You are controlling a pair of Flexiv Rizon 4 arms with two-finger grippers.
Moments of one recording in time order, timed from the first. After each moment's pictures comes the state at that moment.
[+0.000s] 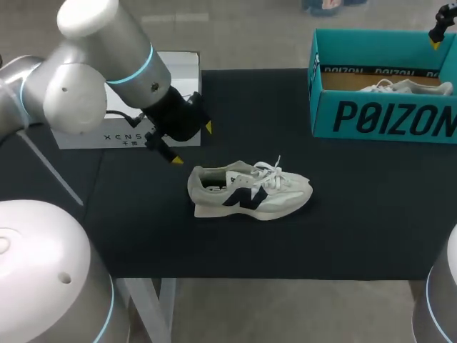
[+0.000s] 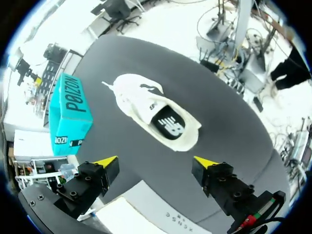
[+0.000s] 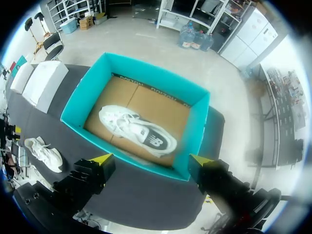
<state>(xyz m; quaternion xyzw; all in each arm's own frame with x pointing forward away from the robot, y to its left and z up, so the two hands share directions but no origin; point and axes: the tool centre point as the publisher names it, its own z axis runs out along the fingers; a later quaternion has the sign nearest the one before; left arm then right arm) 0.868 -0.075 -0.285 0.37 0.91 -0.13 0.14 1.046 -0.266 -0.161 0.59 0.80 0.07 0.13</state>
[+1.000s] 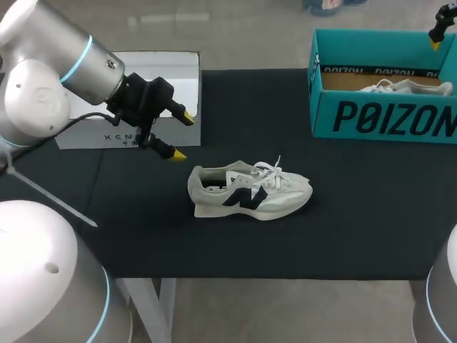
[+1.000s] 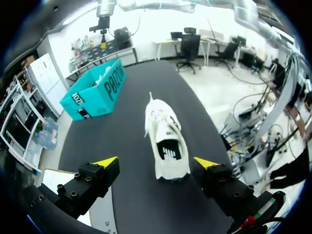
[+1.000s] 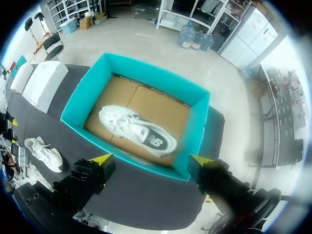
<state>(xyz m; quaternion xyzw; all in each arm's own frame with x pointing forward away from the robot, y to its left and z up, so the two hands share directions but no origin) 0.853 -0.062 -0.273 0.08 0.93 -0.35 0.03 1.046 -0.266 -0.161 0.59 0.80 0.07 0.13</state>
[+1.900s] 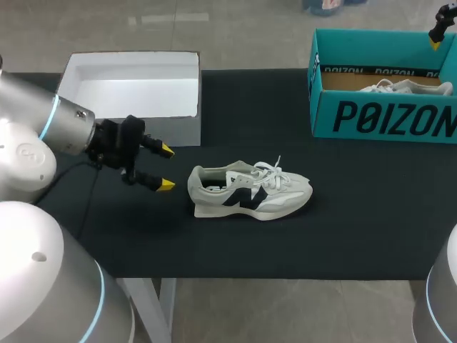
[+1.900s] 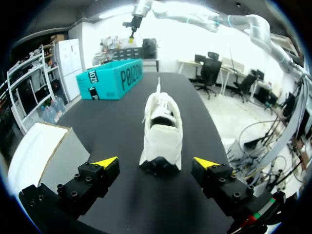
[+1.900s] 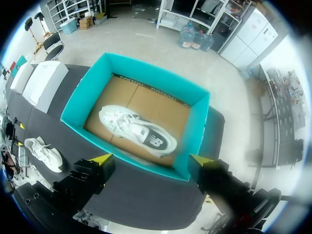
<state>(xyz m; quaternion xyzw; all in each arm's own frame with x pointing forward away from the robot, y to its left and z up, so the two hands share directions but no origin) 0.828 -0.027 -0.345 -0.05 0.90 -0.44 0.02 1.046 -0.266 -0.161 0.59 0.80 0.07 0.13</state>
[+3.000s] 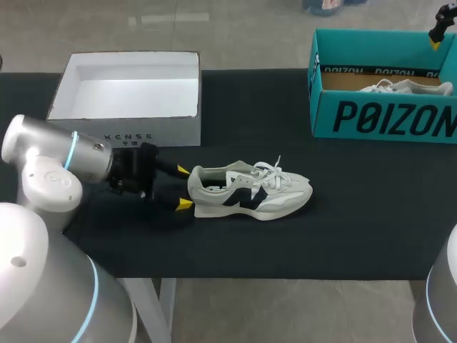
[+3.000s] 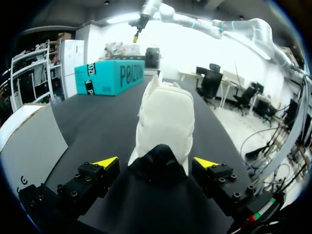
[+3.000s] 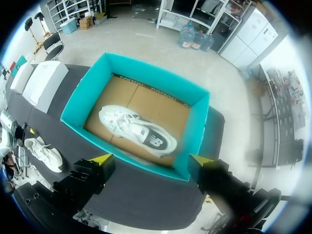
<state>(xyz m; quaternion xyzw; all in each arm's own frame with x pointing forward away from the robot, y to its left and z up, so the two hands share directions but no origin) 0.827 -0.063 -0.413 -0.07 0.87 -0.49 -0.01 1.046 -0.266 -0.161 0.59 0.80 0.07 0.13</state>
